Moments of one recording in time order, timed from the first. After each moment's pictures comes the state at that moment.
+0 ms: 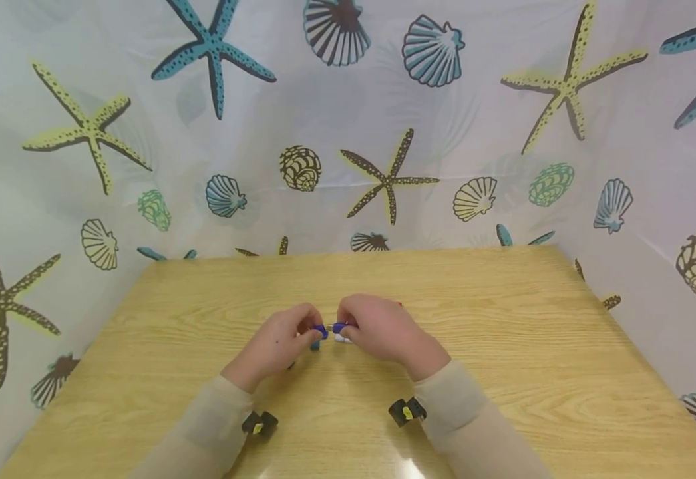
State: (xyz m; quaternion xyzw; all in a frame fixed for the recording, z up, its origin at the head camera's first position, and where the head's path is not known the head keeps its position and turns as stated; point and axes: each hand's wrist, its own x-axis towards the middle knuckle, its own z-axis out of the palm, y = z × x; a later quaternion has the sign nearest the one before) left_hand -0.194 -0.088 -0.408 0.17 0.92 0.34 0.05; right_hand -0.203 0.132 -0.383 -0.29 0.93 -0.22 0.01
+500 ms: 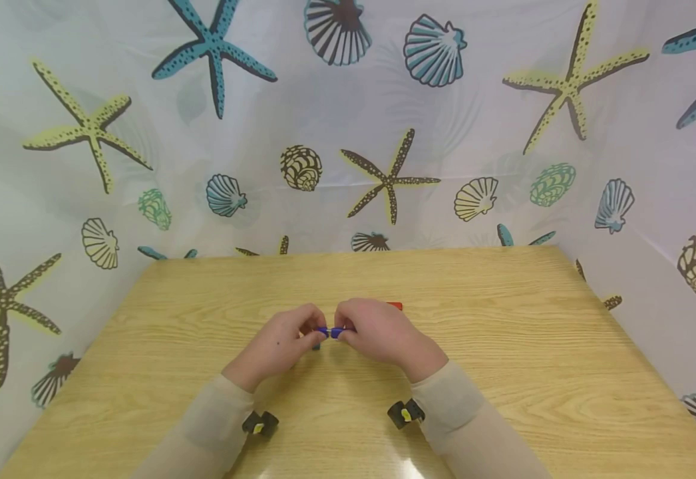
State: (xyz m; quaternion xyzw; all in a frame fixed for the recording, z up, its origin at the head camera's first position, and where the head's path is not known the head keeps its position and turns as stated) left_hand -0.193 -0.087 -0.408 0.19 0.91 0.36 0.06; right_hand -0.201 0.130 -0.386 -0.31 0.92 -0.22 0.01
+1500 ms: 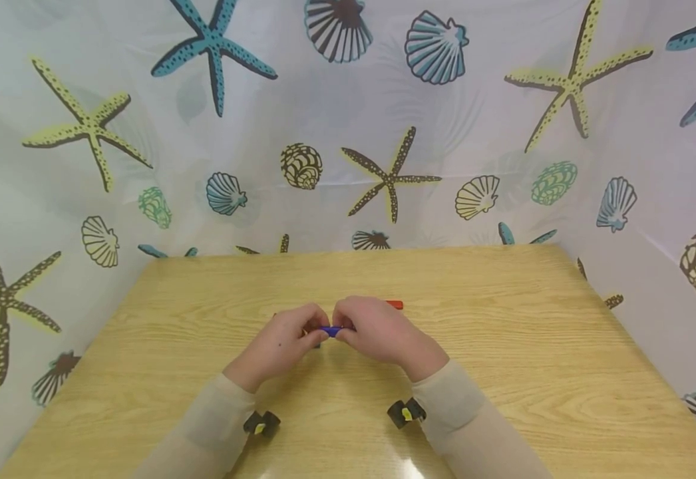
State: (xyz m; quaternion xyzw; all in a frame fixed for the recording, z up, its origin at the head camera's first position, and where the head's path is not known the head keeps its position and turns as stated) left_hand -0.190 -0.082 -0.403 0.22 0.91 0.34 0.04; right_hand -0.202 0.129 -0.384 -0.34 0.91 -0.25 0.01
